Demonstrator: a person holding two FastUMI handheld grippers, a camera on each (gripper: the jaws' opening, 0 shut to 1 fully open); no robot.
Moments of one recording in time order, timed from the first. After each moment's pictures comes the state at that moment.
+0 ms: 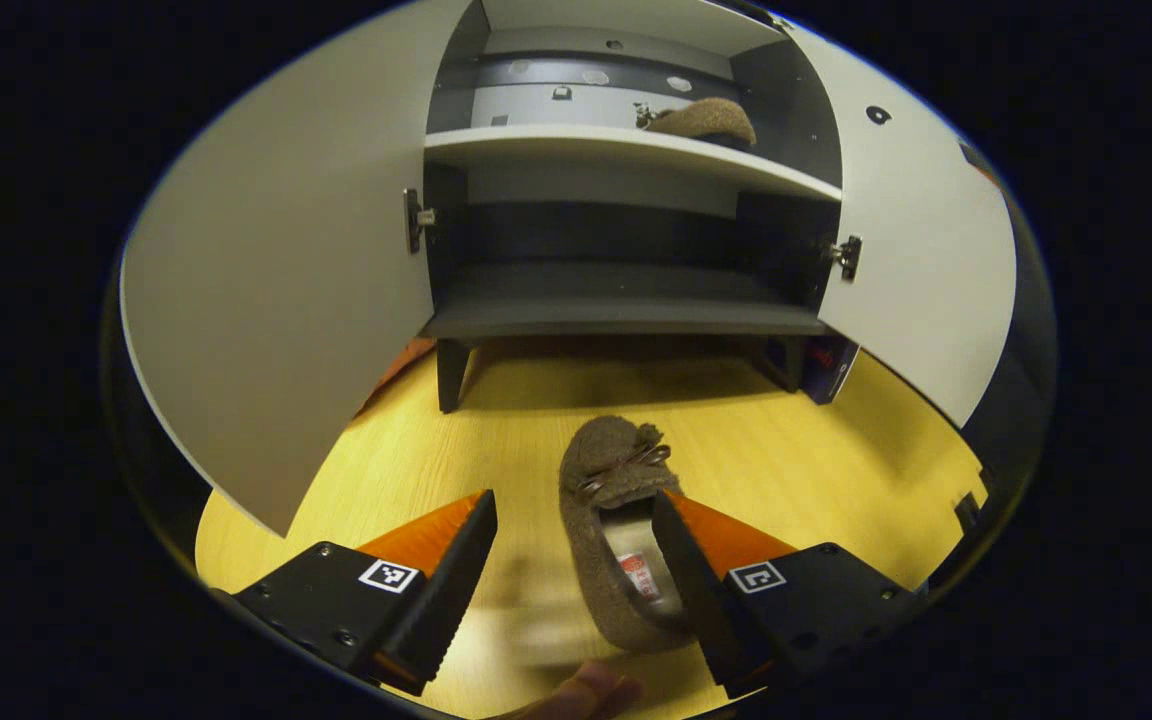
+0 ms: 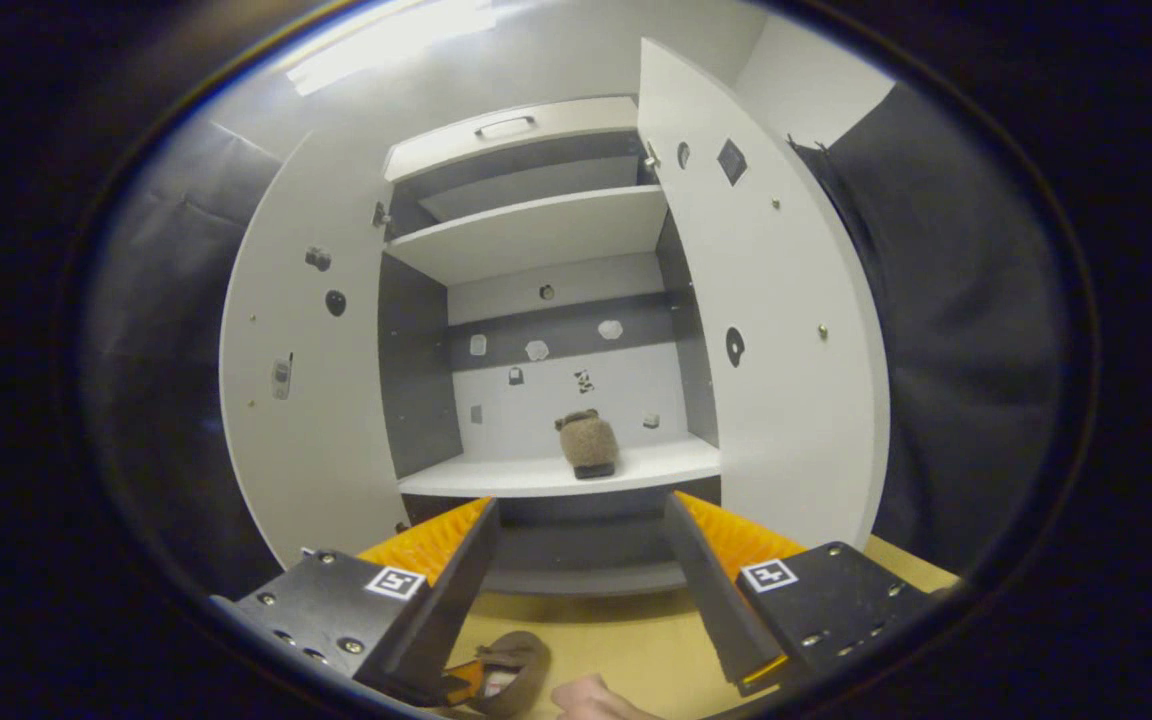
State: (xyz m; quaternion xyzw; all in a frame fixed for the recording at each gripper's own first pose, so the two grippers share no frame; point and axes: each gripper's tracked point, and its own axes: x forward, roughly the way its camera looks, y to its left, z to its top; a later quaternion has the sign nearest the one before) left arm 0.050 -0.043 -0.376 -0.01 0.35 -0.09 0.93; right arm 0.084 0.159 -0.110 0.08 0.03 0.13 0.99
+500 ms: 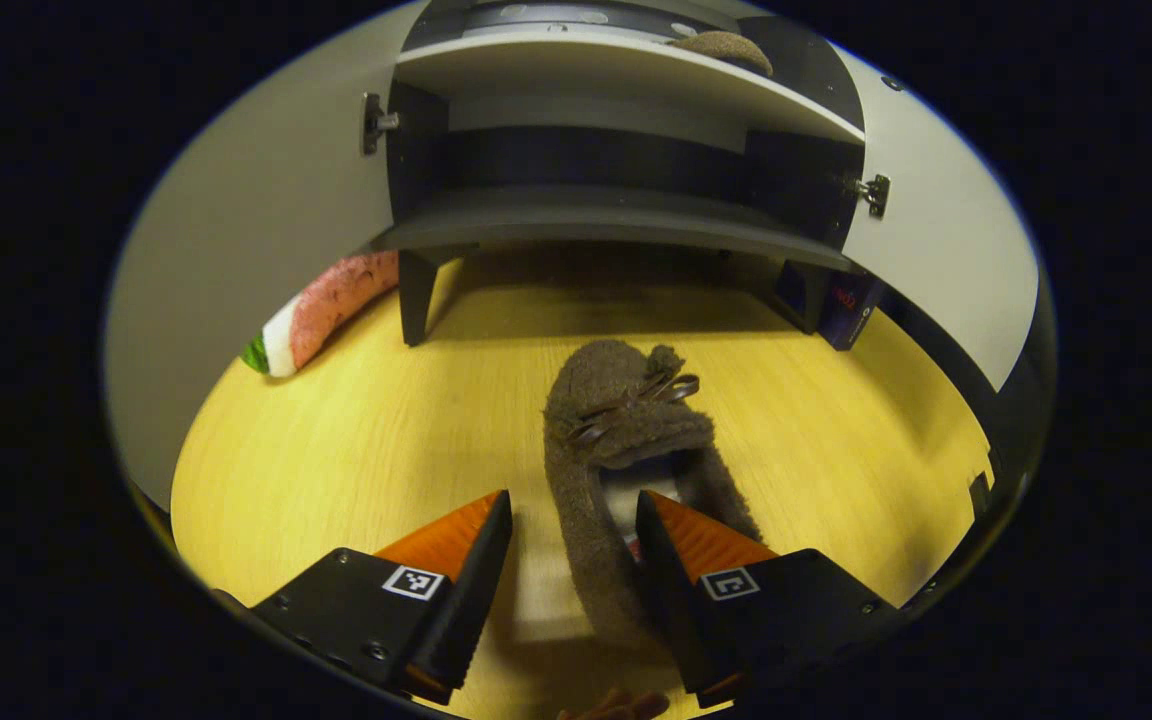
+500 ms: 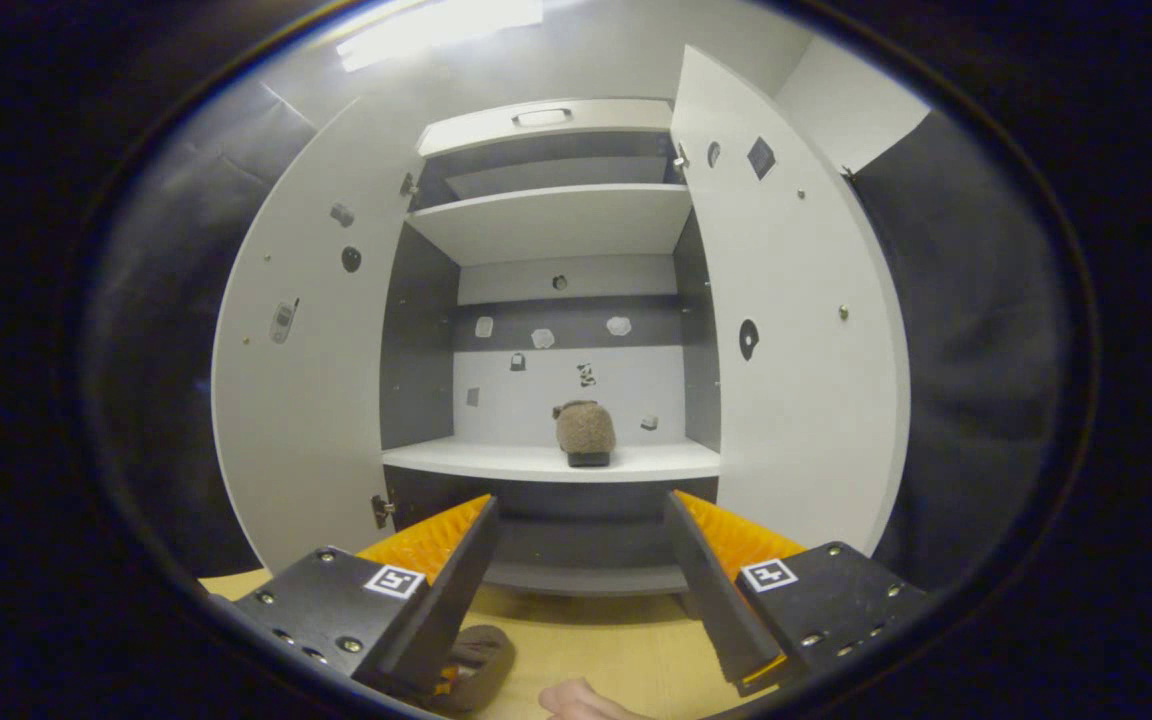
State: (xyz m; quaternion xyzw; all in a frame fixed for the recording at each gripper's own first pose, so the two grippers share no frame) left arm 0.047 -0.050 -0.441 -0.03 0.44 -0.11 0.89; right arm 0.098 0.178 -0.139 0.04 0.01 0.15 0.99
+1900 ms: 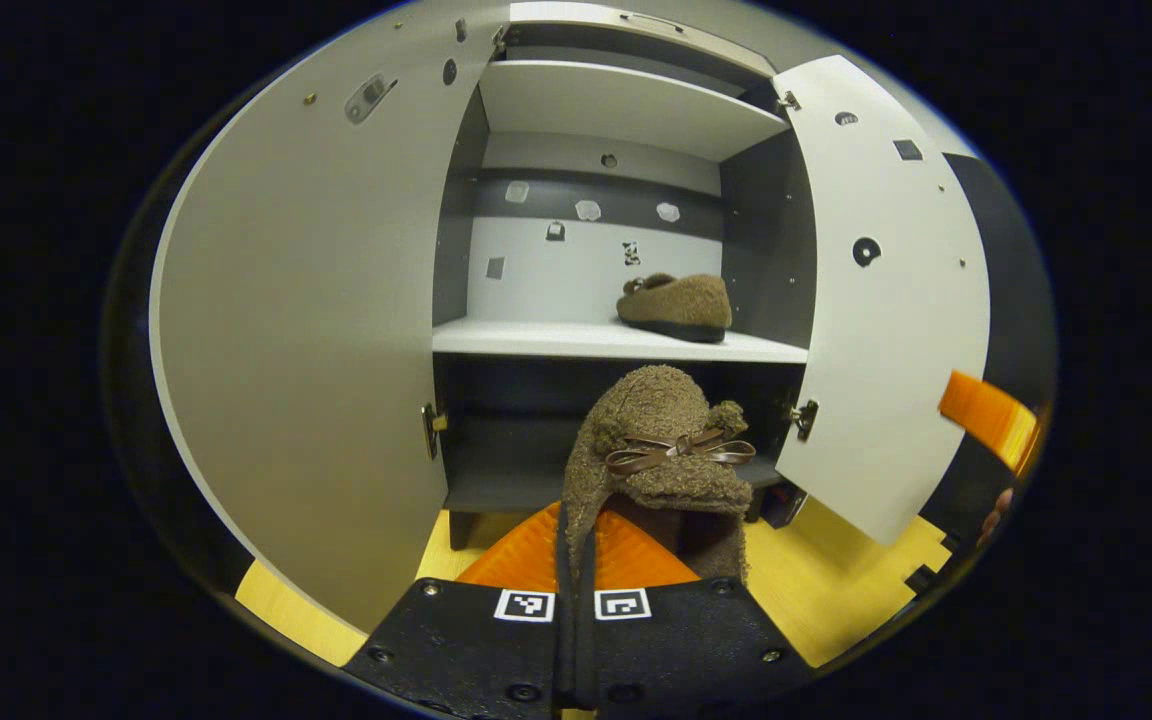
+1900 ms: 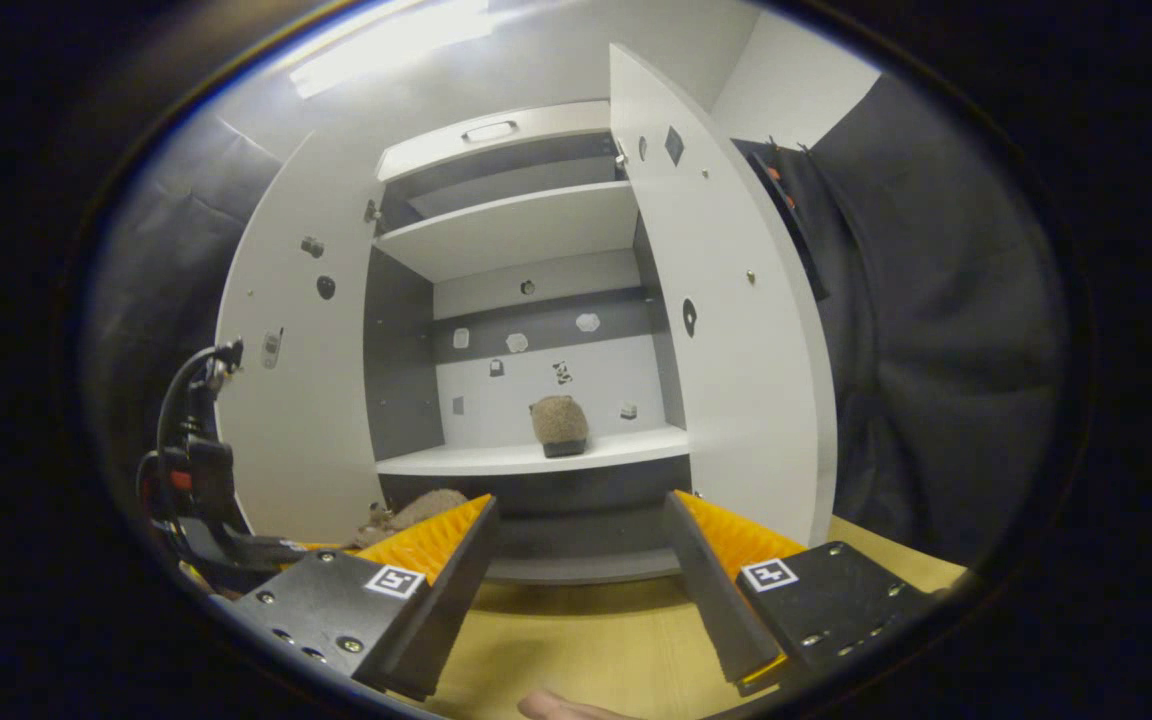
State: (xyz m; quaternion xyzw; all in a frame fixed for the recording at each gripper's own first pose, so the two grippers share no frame) left arm 0.112 -0.039 -0.185 -0.04 0.16 -0.10 0.98; right arm 0.082 0.127 -0.153 0.10 0.02 0.13 0.99
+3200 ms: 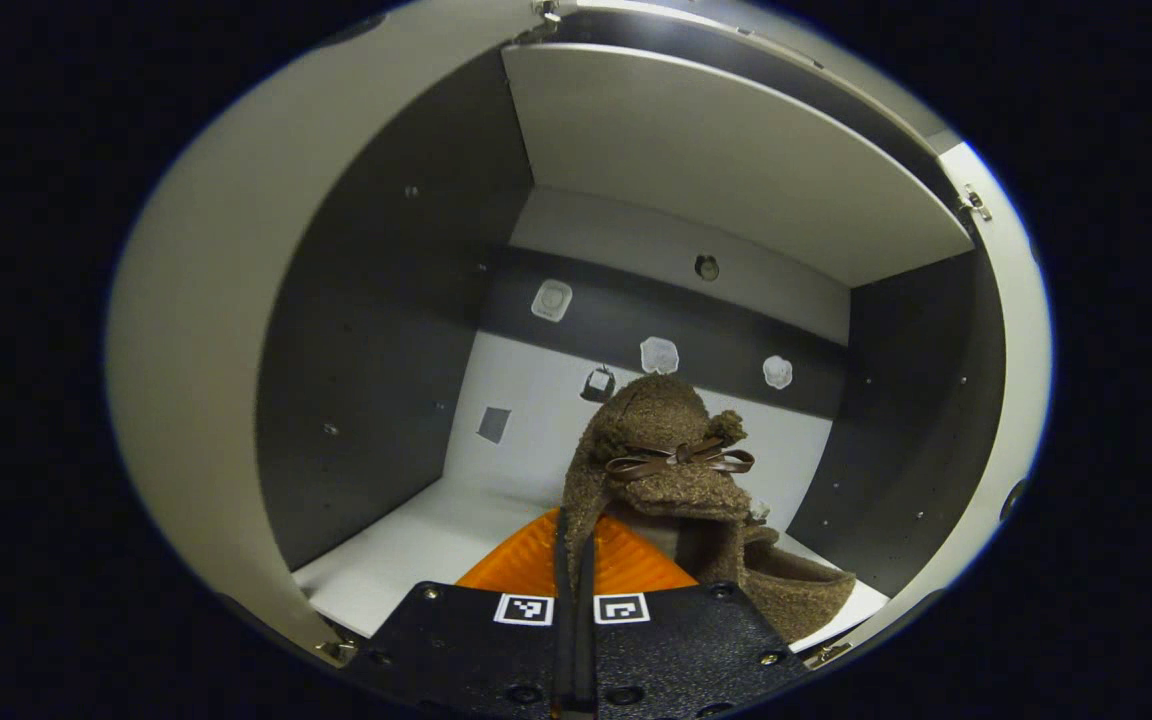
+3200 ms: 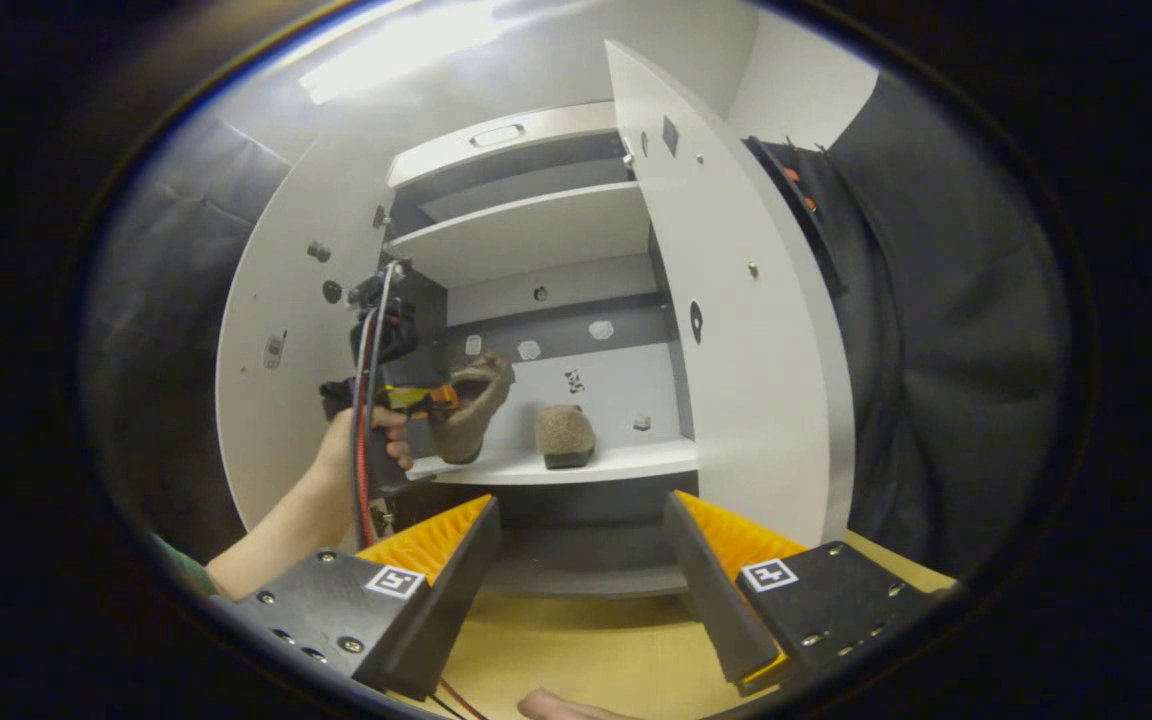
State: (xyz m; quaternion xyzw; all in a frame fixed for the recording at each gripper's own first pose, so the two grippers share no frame) left arm 0.389 -0.057 -0.084 -0.14 0.06 -0.02 0.99; right arm 0.110 0.131 -0.152 0.09 -0.01 0.17 0.98
